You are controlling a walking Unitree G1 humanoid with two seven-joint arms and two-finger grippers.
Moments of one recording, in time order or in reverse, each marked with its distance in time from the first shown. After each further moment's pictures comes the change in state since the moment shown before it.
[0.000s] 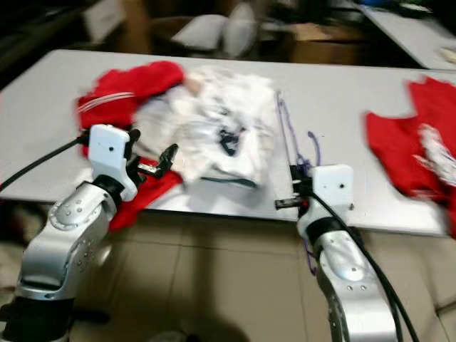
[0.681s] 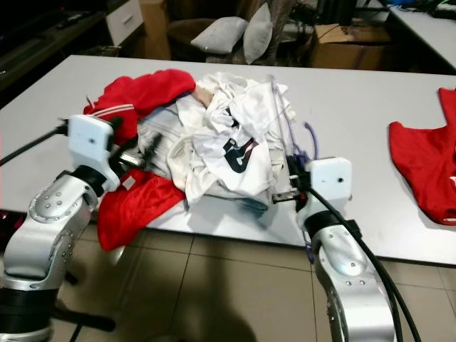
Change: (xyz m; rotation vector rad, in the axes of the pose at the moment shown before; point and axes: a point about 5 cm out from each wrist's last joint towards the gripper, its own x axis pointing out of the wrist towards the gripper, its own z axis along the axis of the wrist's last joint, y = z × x) left arm 0.001 0.020 0.008 0.166 -0.047 -0.042; right arm 0.003 -0.005 0.003 -0.029 -0.034 -0.007
